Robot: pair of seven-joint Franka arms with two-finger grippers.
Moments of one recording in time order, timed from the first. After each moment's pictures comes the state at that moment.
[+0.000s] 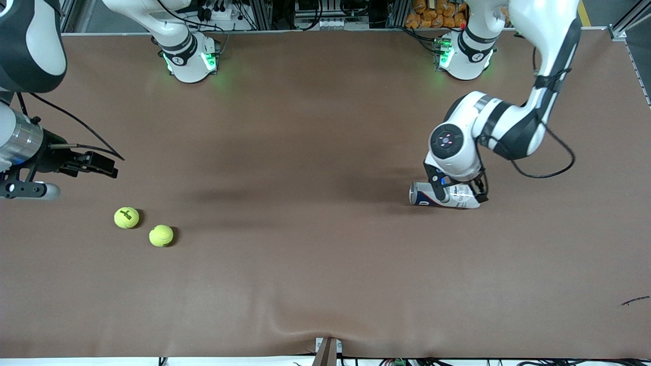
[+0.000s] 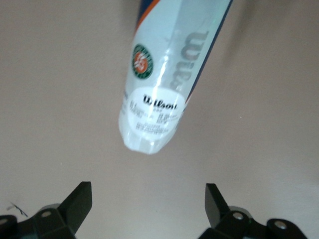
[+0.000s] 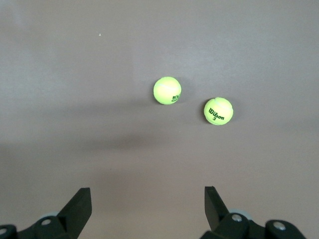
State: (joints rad) left arm -0.14 0.36 -0.30 -1.96 0.64 1.91 0.61; right arm 0.09 0.17 -0.09 -1.55 0.05 1.66 0.06
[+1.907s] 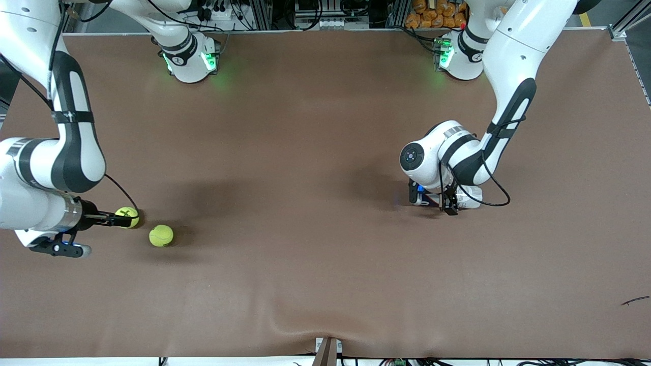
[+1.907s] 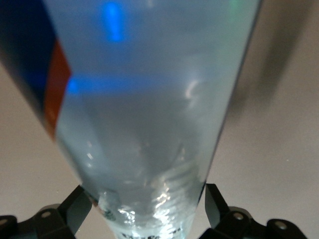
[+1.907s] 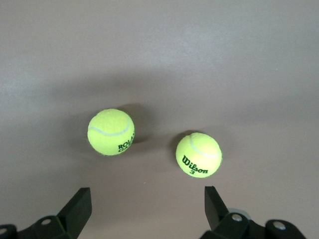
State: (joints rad) left arm -0.16 0.57 -0.31 -1.96 0.88 2.03 0.61; right arm -0.01 0.51 -0.09 -1.55 0.02 1.93 0.05
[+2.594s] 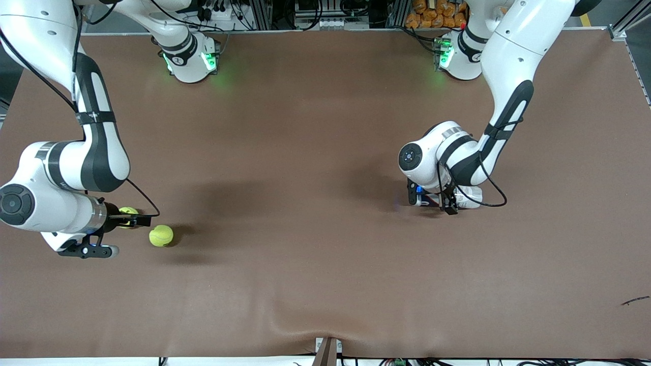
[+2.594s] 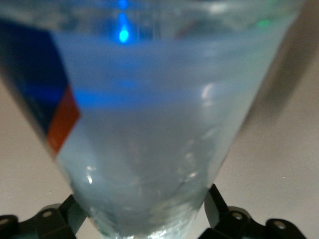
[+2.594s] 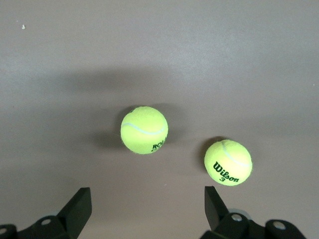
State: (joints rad) left arm -0.16 0.59 -0.31 -1.96 0.88 2.04 0.54; right arm 0.06 0.52 -0.08 -1.55 0.02 1.94 0.01
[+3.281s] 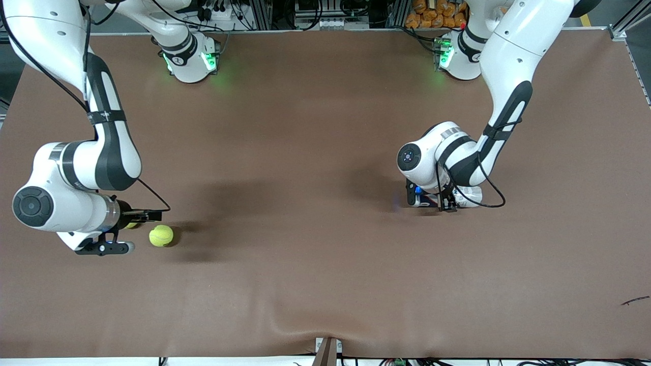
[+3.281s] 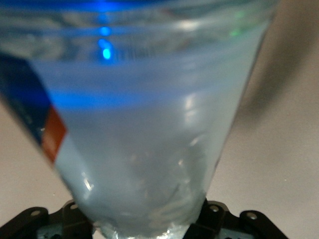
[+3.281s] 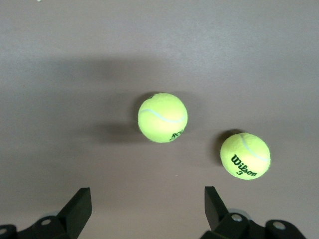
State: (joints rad) left arm -0.17 0.59 -0.31 -1.94 0.88 2.04 0.54; right arm 0.10 0.52 -0.08 -1.56 0.02 1.90 0.00
